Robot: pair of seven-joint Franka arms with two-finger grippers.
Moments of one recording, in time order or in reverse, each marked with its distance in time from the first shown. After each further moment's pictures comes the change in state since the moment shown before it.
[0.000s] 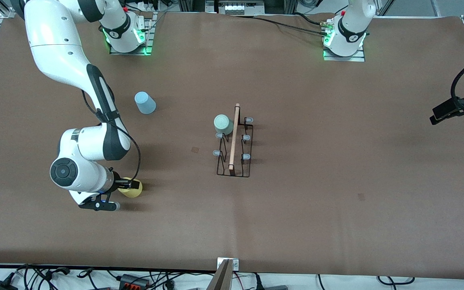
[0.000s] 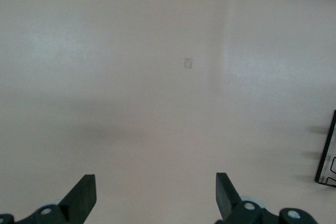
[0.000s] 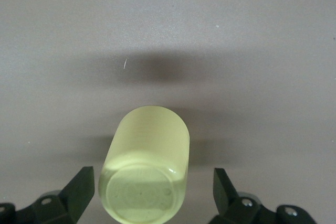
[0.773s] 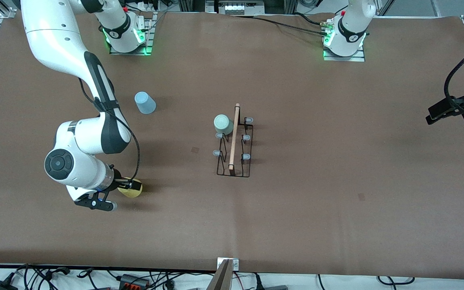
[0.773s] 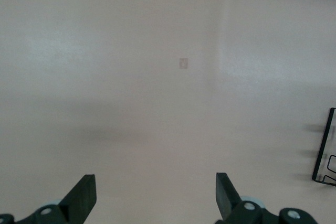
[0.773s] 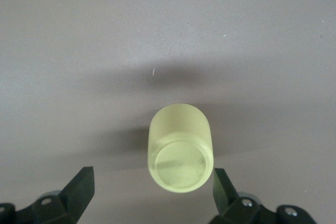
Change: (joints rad) left arm -0.015 -0.001 -0.001 0.001 0.000 0.000 -0.005; right arm 0.025 -0.058 0.000 -0.001 0.014 -0.018 0.087
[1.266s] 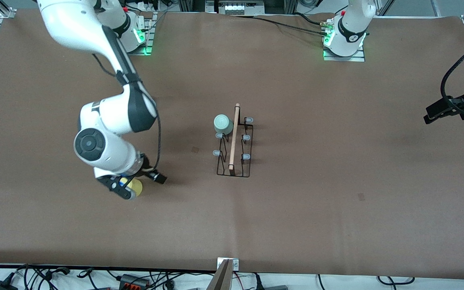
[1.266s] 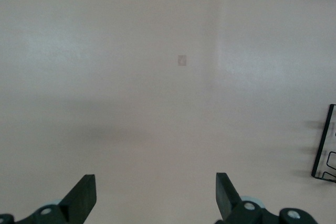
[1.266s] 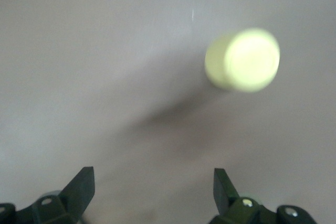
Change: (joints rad) left arm -0.005 0.000 -0.005 0.002 0.000 -0.015 0.000; right arm 0.108 -0.066 0.002 0.000 0.013 -0.035 0.421
